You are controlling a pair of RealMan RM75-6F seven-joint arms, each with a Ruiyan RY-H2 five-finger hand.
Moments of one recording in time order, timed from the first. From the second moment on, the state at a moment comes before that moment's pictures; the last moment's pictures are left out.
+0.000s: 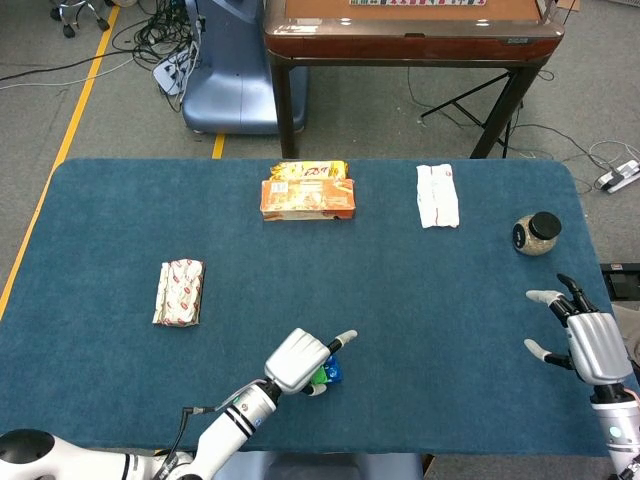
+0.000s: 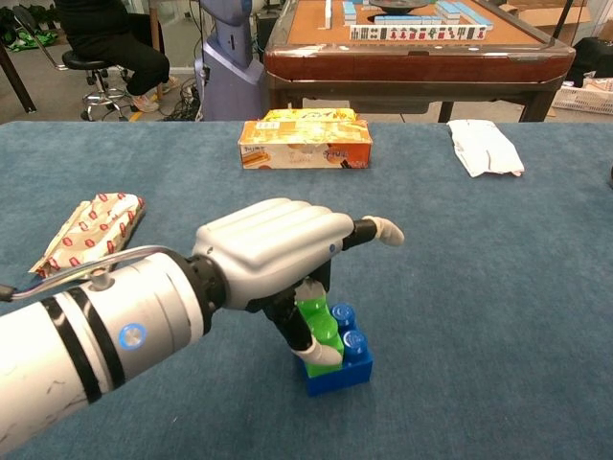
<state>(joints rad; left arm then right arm) -0.71 -1.82 -0.15 -1.72 1.21 1.00 0.78 0.12 -1.19 0.05 -1.42 -1.57 1.50 0.22</state>
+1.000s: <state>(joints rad) -0.78 -1.68 -0.14 -1.82 0.93 1.01 0.84 0.14 -1.19 0.05 -1.42 -1.57 1.48 0.22</state>
